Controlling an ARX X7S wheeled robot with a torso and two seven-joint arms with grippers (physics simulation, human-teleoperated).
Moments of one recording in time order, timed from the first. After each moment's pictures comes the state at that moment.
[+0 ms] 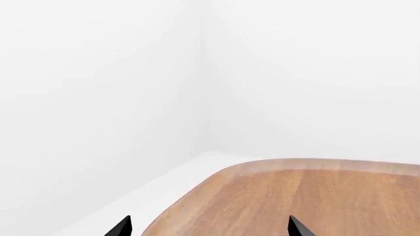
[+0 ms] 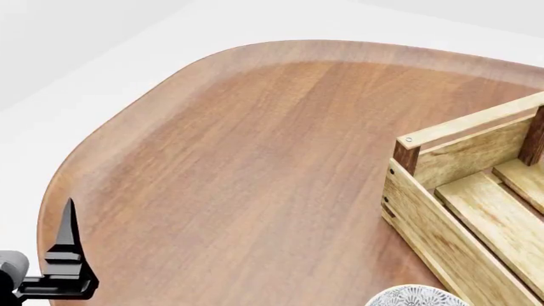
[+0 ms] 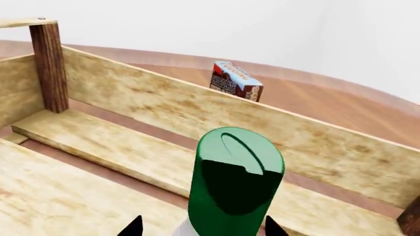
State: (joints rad) left arm -0.14 -0.39 0.16 0.53 -0.35 -0.38 -0.36; right arm 0.80 0.49 0.14 1.31 0.11 -0.18 0.30
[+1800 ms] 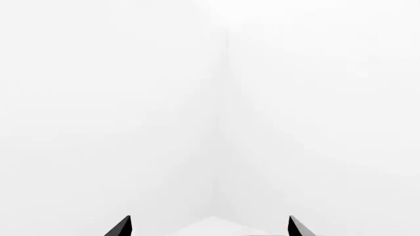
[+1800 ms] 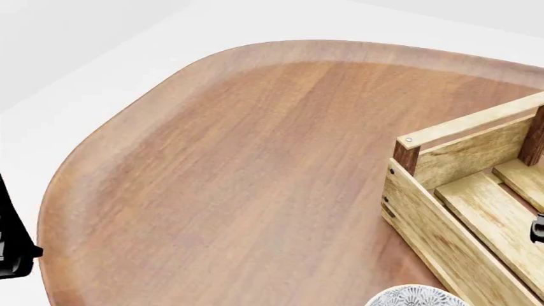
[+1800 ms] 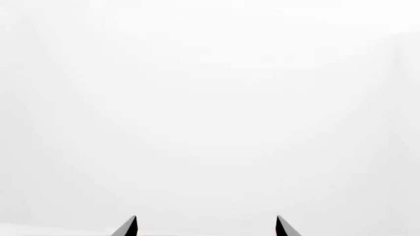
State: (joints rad) left arm -0.09 -0.38 0.05 0.61 -0.38 -0.17 -0.39; right arm 0.19 0.49 0.36 -0.70 0.25 0.58 0.31
